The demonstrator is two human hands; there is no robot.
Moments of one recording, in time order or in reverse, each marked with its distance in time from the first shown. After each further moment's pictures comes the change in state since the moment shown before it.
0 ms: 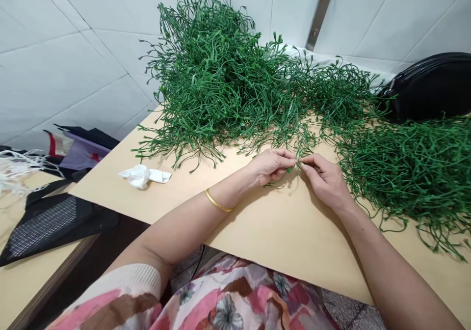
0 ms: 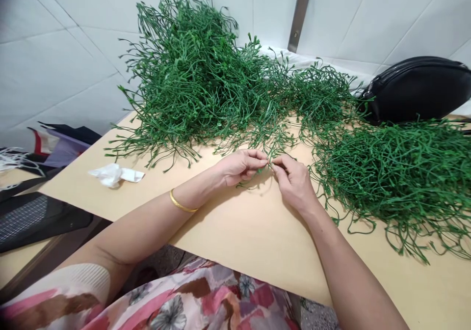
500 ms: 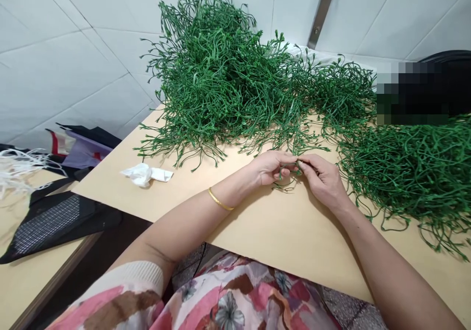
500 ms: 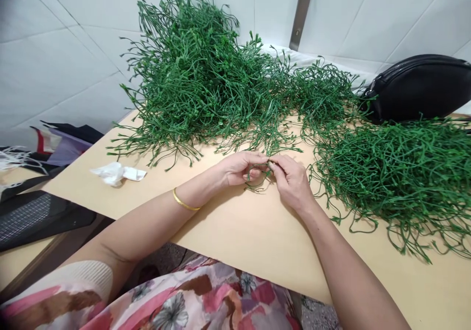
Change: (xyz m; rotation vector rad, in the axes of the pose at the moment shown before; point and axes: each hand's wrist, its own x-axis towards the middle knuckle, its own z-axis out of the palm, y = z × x) left_hand 0.001 -0.001 0.000 -0.153 -0.103 -0.114; right_hand 0.001 0.001 0.010 0.088 0.021 -0.116
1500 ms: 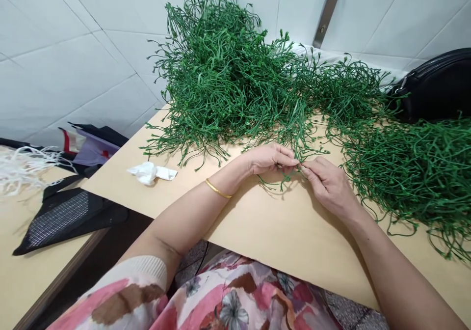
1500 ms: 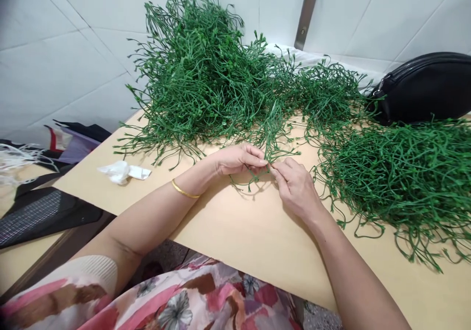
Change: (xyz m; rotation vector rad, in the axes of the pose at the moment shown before) left_hand -0.001 0.018 -0.021 0.471 -0.173 0.174; right_hand -0.003 -0.008 -0.010 -0.251 -0.095 -0.117
